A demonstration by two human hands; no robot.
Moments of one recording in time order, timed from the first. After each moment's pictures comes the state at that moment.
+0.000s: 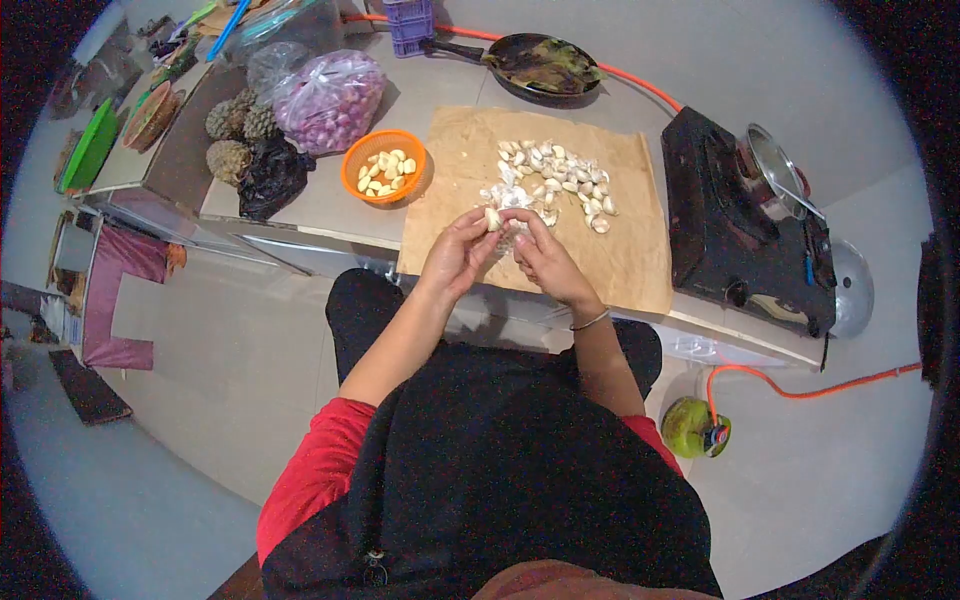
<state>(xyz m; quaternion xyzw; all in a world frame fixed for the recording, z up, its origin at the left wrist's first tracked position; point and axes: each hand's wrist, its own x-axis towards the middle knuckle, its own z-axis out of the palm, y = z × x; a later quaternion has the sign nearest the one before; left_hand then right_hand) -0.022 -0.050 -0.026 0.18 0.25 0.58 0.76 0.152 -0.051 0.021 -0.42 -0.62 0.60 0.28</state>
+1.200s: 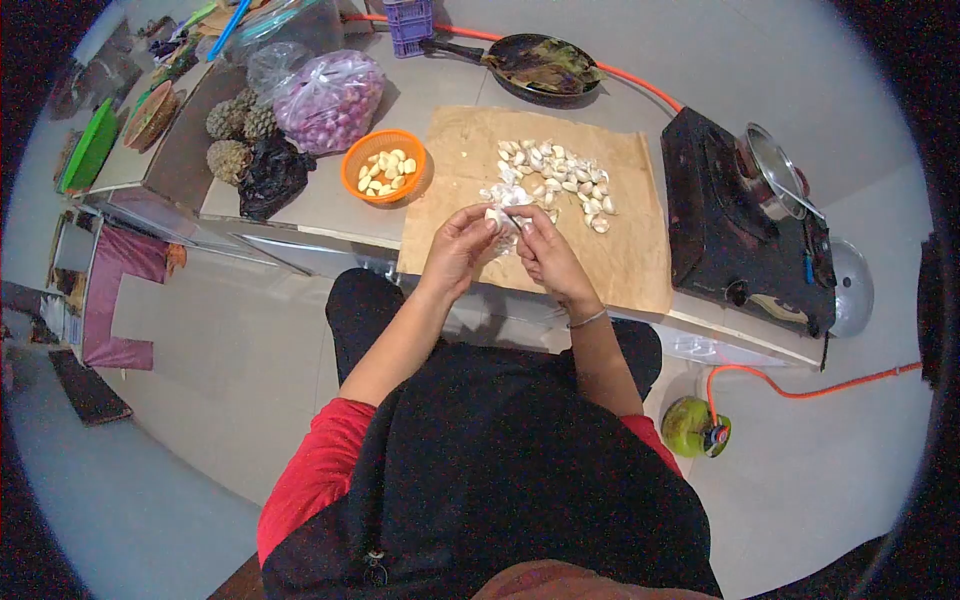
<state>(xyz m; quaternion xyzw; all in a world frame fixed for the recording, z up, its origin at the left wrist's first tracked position) -0.019 -0.055 -0.020 0.25 0.31 0.59 0.70 0.149 -0.049 0.016 -0.38 -0.55 0.66 0.34</state>
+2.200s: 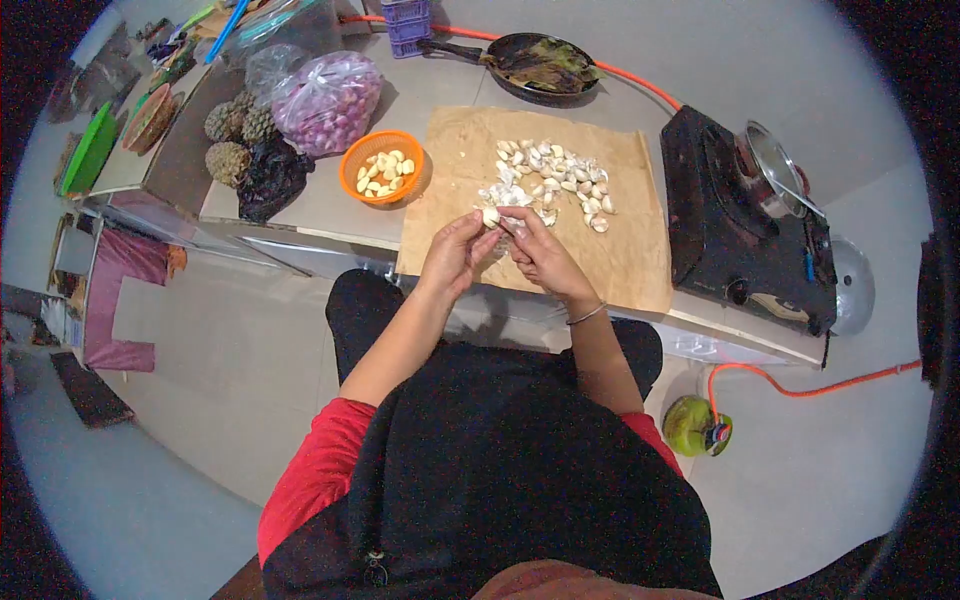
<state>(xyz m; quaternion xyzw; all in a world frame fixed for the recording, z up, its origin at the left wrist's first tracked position) -0.020 -0.050 -0.026 0.17 0.33 0.59 0.72 0.149 -0.046 0.018 -0.37 -0.56 0.67 0.30</state>
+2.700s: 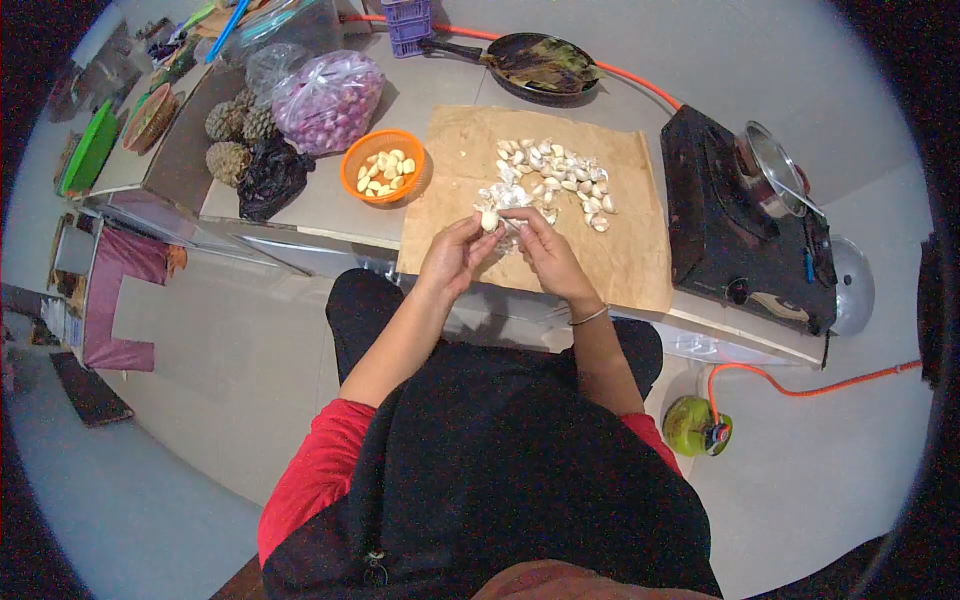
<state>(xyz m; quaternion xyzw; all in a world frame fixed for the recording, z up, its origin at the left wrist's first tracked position) -0.023 -0.051 -0.028 0.14 0.32 0.58 0.74 0.150 -0.048 0.019 -0.41 -0.68 0.51 0.33</state>
